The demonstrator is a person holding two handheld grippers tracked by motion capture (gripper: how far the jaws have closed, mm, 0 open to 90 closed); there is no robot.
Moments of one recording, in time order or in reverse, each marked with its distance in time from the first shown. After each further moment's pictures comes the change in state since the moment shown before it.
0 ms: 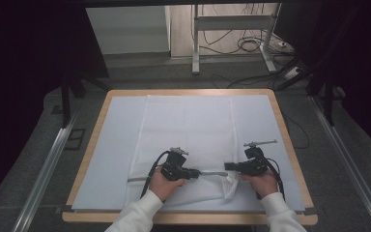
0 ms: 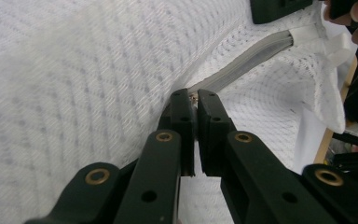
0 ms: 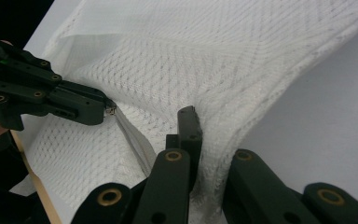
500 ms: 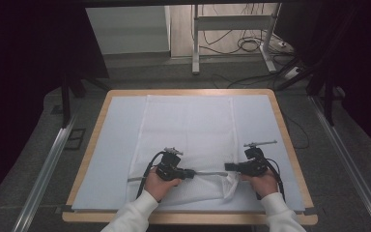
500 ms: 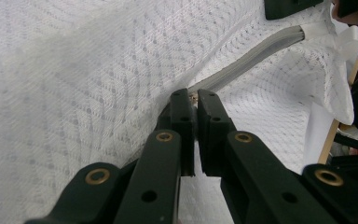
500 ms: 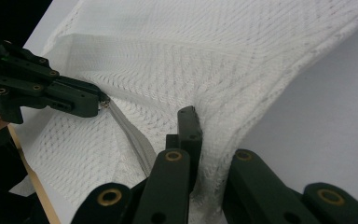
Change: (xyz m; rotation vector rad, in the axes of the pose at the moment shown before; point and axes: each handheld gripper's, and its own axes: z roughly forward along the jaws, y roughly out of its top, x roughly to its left) left arm 0.011 -0.007 -0.008 0.000 0.002 -0.011; right arm 0.000 -0.001 0.000 0.003 -0.007 0.000
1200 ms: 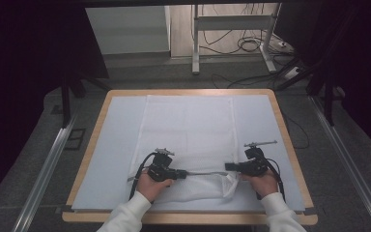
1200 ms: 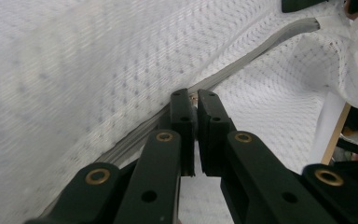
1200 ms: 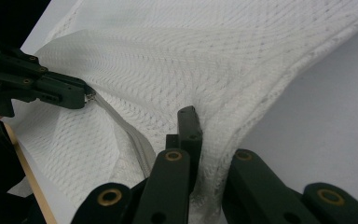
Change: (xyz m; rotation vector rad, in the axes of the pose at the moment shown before) left arm 0.014 -0.012 -0.018 -0.016 0.013 -0.047; right arm -0.002 0.000 0.000 0.000 0.000 0.000
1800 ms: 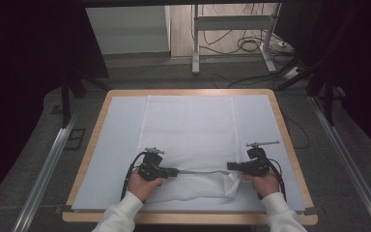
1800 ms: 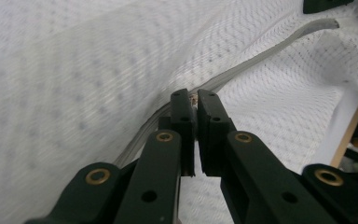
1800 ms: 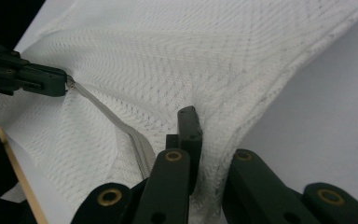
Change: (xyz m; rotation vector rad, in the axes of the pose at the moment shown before) left arm 0.016 -0.009 -0.021 -0.021 0.037 -0.038; right arm -0.004 -0.001 -0.004 -0.017 -0.015 0.013
